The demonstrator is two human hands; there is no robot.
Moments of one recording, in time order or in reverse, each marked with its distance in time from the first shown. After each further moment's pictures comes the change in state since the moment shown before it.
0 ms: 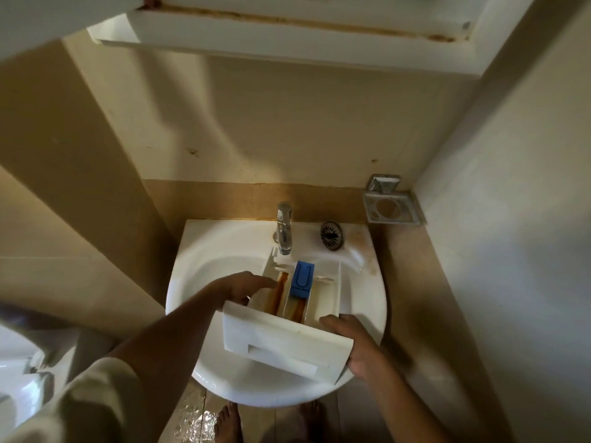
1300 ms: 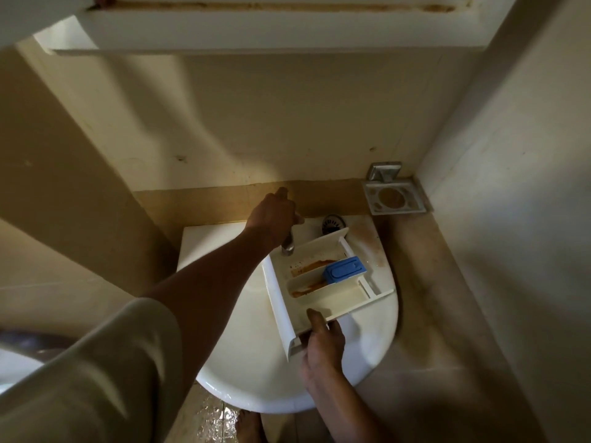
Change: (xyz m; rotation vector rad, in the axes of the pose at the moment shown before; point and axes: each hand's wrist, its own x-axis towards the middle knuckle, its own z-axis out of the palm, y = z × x) left_hand 0.019 0.127 -0.012 0.955 0.705 0.602; right_hand -0.003 0.012 0.097 0.857 0.317 -0.024
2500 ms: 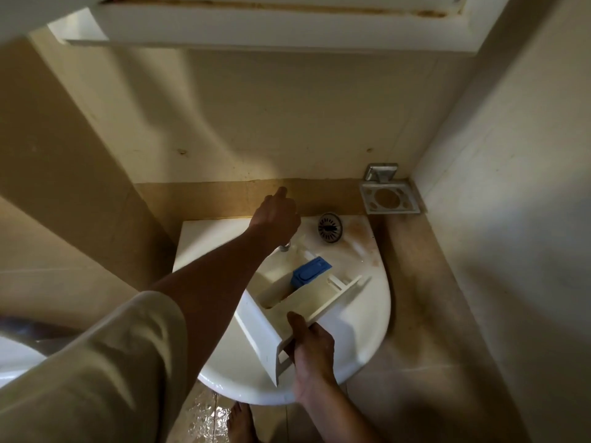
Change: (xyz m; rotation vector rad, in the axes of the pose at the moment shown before) left_hand -0.003 0.013 0.003 -0.018 -0.027 -0.113; right_hand -0.034 -0.007 -0.009 -0.261 -0.116 0.009
